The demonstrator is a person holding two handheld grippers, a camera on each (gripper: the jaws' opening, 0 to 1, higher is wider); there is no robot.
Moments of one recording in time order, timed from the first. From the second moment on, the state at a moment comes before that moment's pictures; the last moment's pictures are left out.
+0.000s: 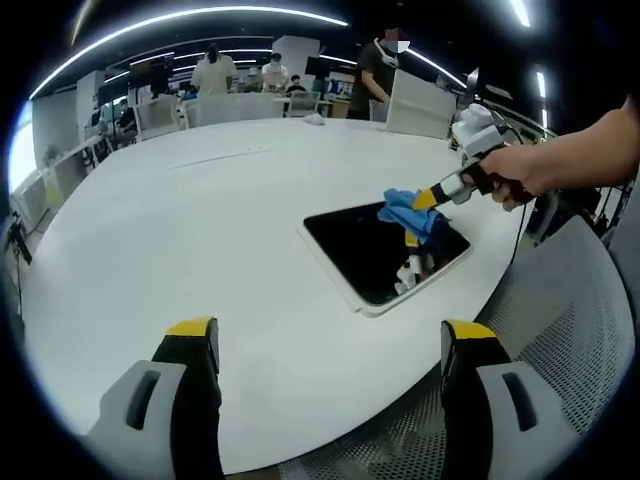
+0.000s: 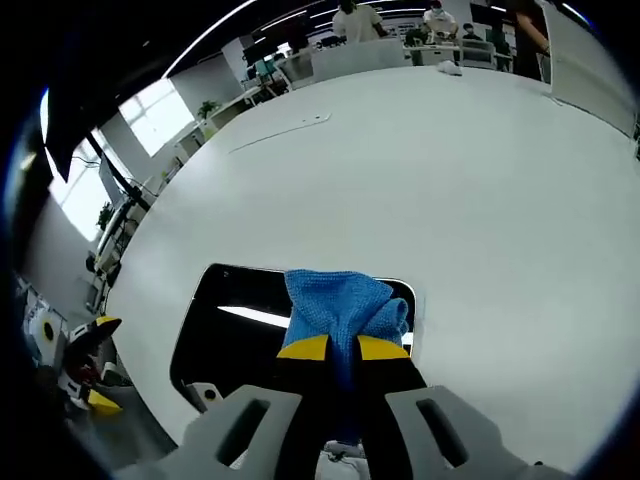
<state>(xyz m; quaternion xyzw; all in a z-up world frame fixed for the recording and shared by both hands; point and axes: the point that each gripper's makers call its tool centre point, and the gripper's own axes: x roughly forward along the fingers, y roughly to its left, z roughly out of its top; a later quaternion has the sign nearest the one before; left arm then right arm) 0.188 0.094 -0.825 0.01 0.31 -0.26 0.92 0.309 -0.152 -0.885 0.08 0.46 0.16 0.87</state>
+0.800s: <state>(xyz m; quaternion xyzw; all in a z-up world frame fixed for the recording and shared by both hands) 0.187 0.094 -0.828 0.02 0.31 -0.26 0.92 0.260 -0.147 -0.879 0.10 0.47 0.17 0.86</state>
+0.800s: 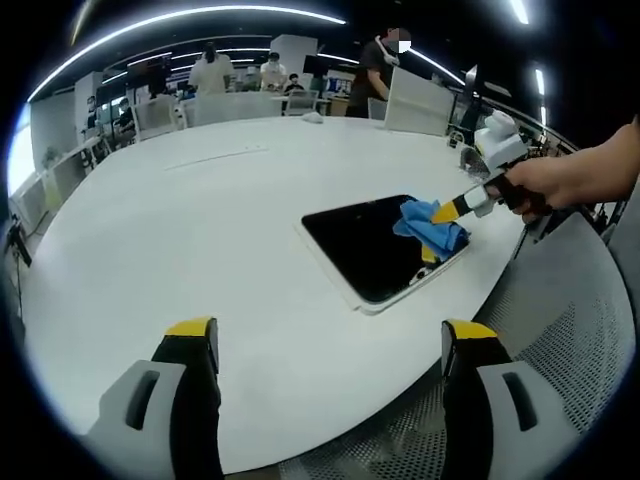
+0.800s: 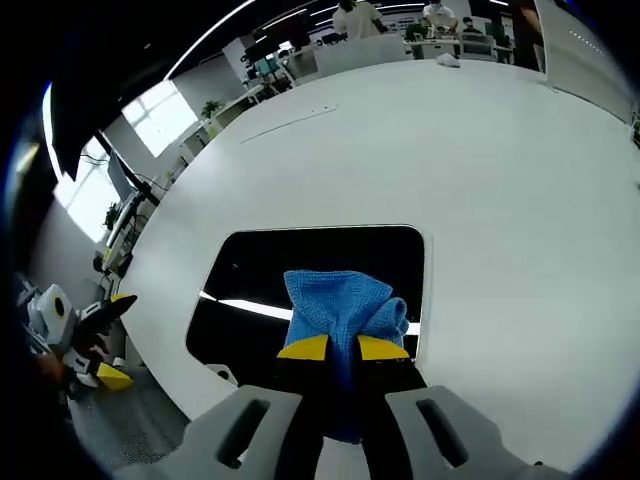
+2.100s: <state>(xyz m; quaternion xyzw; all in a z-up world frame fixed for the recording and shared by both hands) 0.190 0.099 -0.830 0.02 0.30 -0.25 0.92 0.216 -0.140 -0.879 0.11 0.48 0.18 0.85</state>
